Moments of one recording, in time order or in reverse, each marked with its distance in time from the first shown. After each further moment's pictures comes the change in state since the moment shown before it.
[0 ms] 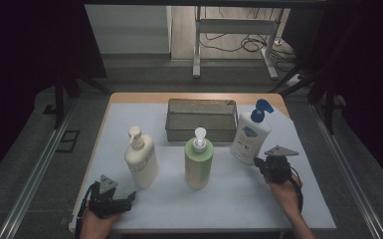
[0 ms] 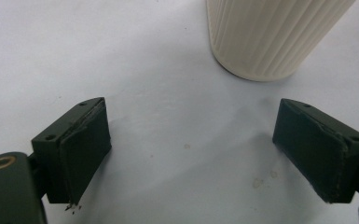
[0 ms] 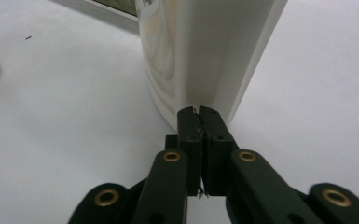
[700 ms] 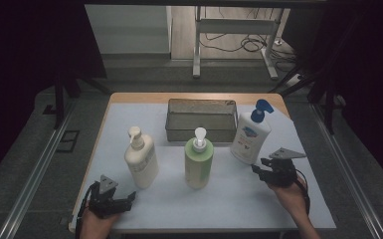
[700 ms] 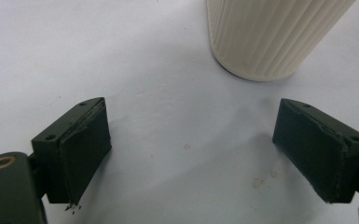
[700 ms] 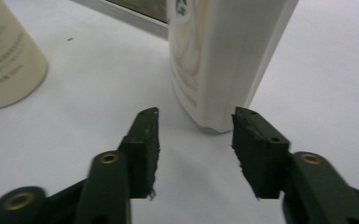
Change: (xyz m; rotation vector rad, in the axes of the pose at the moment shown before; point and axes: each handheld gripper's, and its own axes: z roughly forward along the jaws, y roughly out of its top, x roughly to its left) left arm 0.000 0.000 0.000 -0.002 0.001 0.000; right arm 0.001 0.000 -0.023 -0.014 0.082 -0.016
